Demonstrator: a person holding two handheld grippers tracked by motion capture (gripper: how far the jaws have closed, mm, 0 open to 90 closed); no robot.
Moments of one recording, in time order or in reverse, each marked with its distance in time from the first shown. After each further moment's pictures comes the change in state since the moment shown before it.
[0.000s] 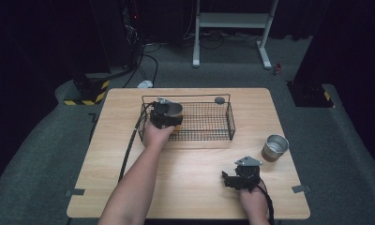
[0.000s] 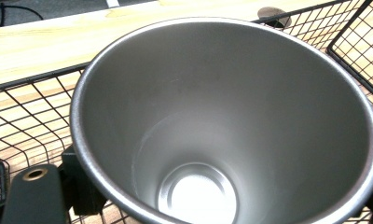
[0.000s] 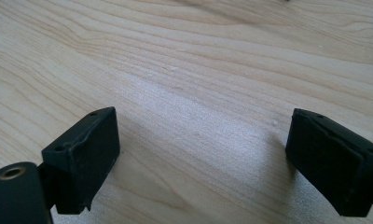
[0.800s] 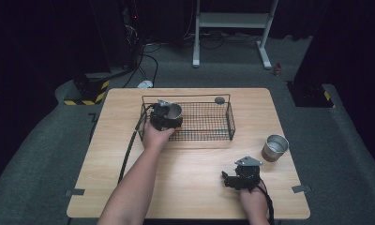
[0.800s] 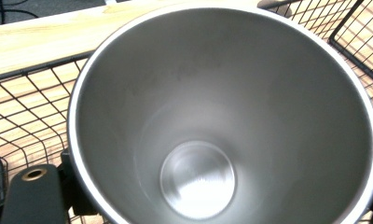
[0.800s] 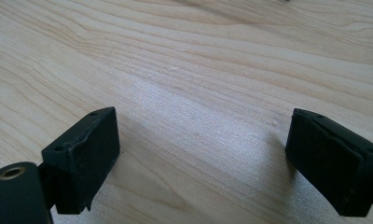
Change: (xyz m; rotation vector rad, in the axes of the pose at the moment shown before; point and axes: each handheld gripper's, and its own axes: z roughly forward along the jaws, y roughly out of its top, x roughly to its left) left arm 0.000 -0.008 0.002 -0.009 0.001 0.022; right arm 0.000 0.000 0.000 0.000 -0.001 -0.002
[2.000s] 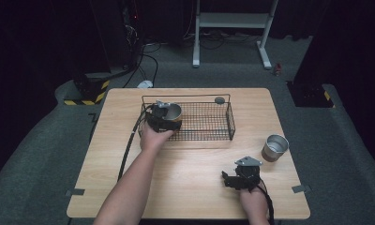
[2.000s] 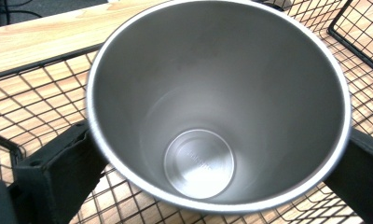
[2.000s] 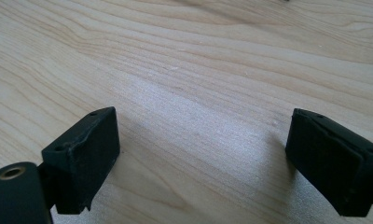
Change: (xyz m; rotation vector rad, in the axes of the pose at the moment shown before) left arm 0.001 -0.002 -0.014 0.019 0.006 0.015; right arm 0.000 0.000 0.000 -0.001 0.000 -0.001
